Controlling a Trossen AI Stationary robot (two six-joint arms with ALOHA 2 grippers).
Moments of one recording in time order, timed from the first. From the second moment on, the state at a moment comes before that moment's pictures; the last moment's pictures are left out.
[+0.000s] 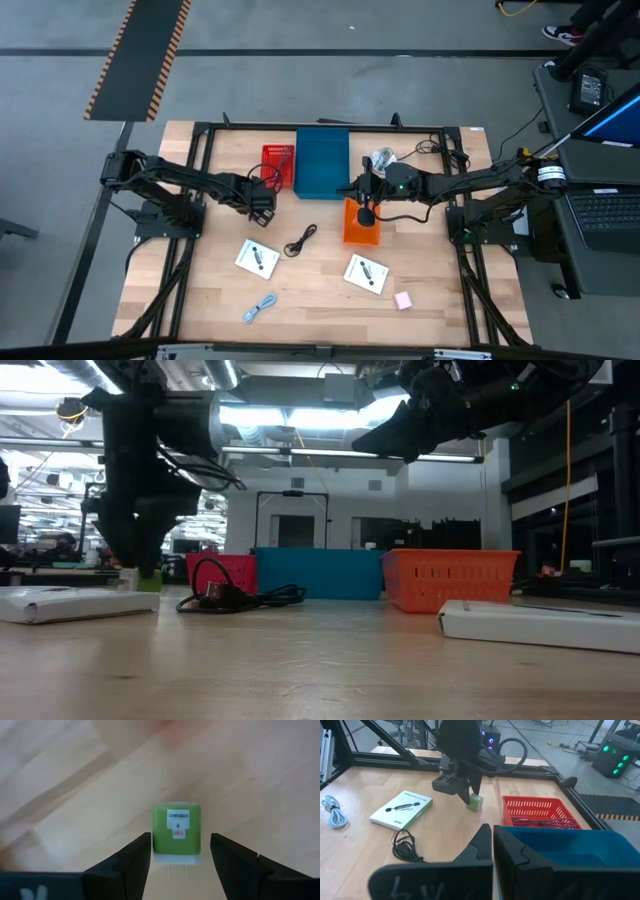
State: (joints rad) left arm 0.06 1.42 0.72 -0.80 -0.22 -0.95; right arm -0.08 1.36 0.68 0.42 0.01 -0.11
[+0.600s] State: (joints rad) left arm 0.06 1.41 0.63 -0.63 -0.16 -0.90; right arm -0.08 1.36 0.68 0.42 0.01 -0.11
